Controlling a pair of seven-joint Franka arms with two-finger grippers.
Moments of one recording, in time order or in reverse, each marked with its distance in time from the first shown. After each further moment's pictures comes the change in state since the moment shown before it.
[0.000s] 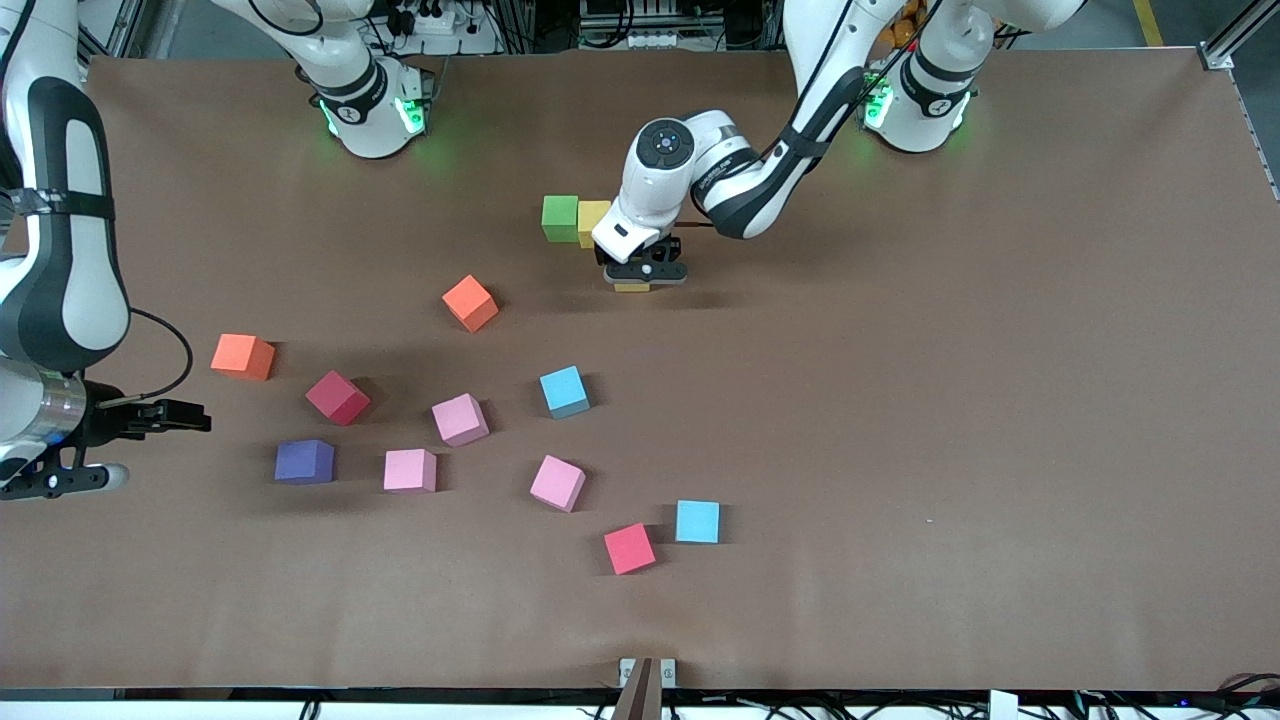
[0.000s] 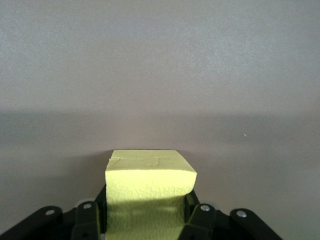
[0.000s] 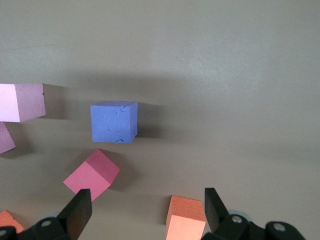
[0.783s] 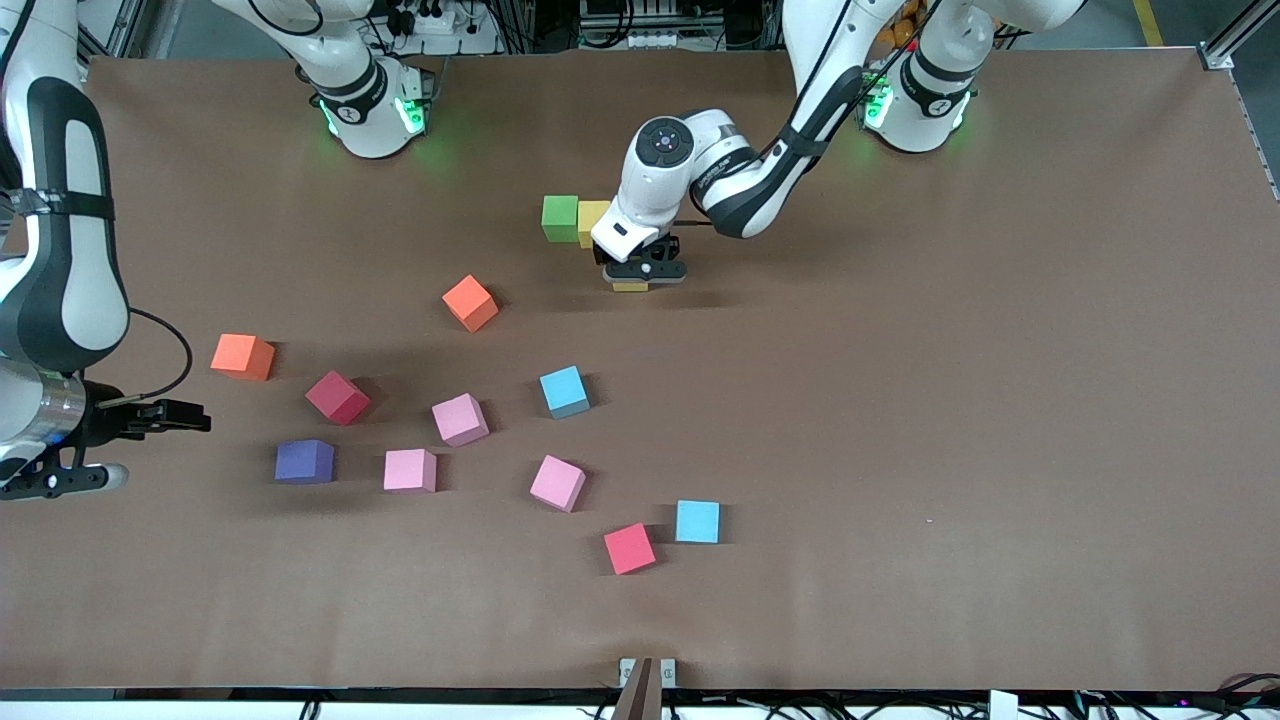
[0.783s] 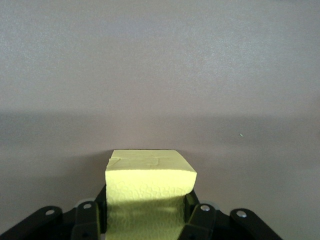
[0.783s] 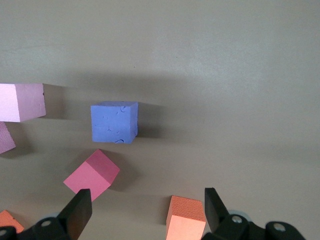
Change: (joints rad) left arm -0.003 0.000 -0.001 0.000 0.018 0.008 -0.014; right arm 0.000 0.000 0.000 0.000 0.000 0.000 -0.001
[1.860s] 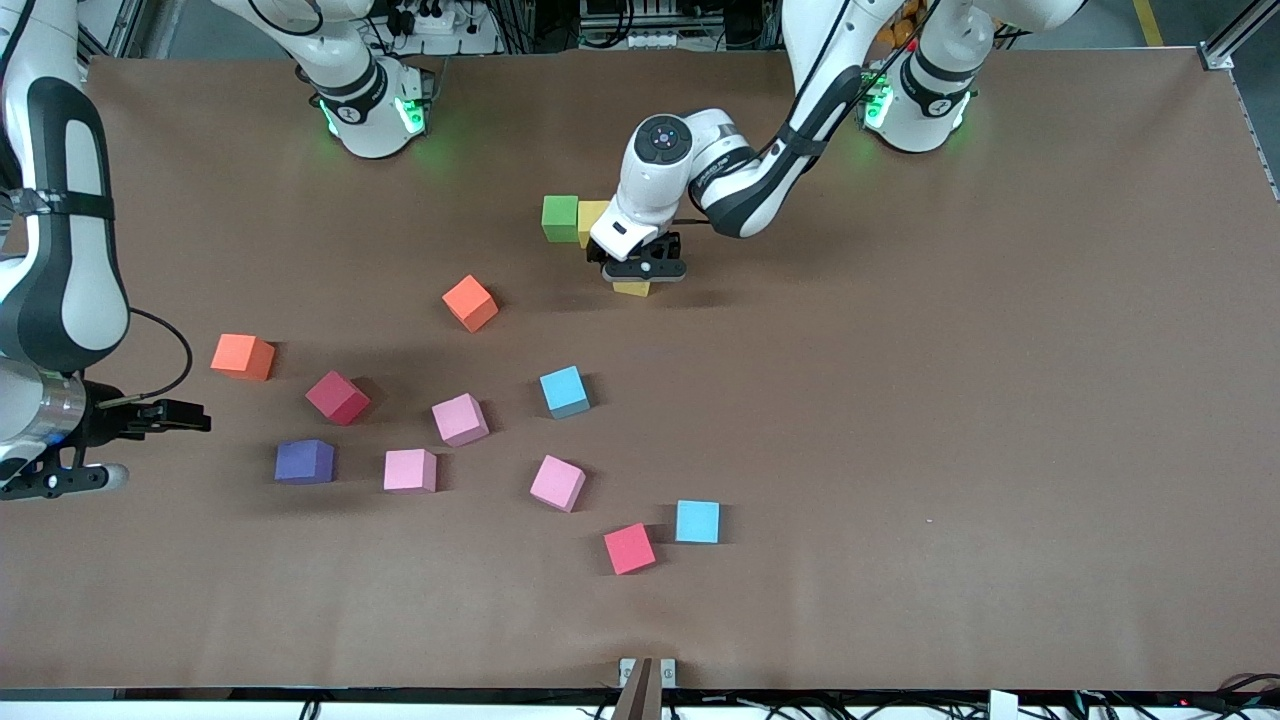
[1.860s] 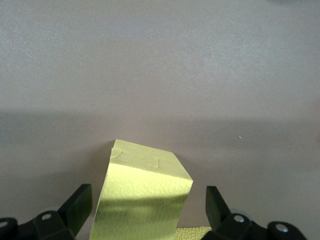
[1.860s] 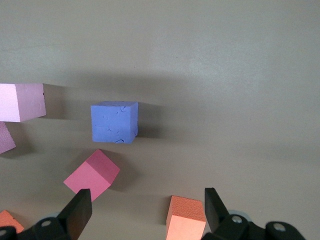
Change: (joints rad) left arm -0.002 0.000 0.000 0.000 0.007 0.004 -0.039; right arm 0.000 0.000 0.000 0.000 0.000 0.000 0.000
